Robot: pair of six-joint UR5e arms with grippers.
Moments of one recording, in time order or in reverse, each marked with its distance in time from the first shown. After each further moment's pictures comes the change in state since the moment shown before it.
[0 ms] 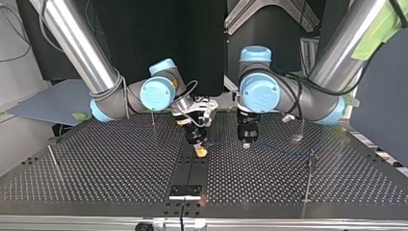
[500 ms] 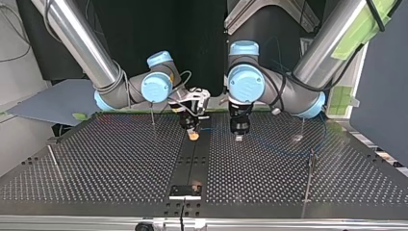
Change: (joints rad) left arm -0.052 -0.022 -0.043 0.077 -0.063 -0.014; right arm -0.028 0.001 0.150 -0.026 0.026 -0.037
